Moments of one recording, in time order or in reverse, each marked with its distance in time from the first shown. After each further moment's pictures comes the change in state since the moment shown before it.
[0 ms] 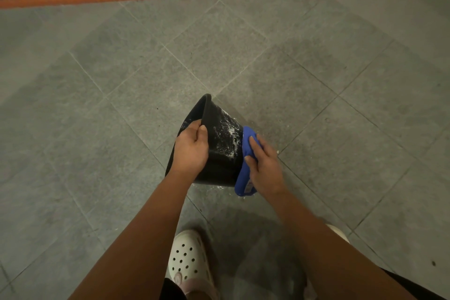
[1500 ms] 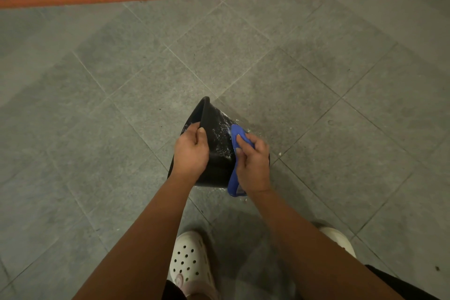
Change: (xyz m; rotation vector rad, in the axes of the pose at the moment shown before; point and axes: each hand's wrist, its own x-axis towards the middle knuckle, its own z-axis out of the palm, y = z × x) left_hand 0.001 -0.006 -0.002 0.047 0.047 -0.009; right_hand 0.010 -0.036 0.024 0.130 0.238 -0.036
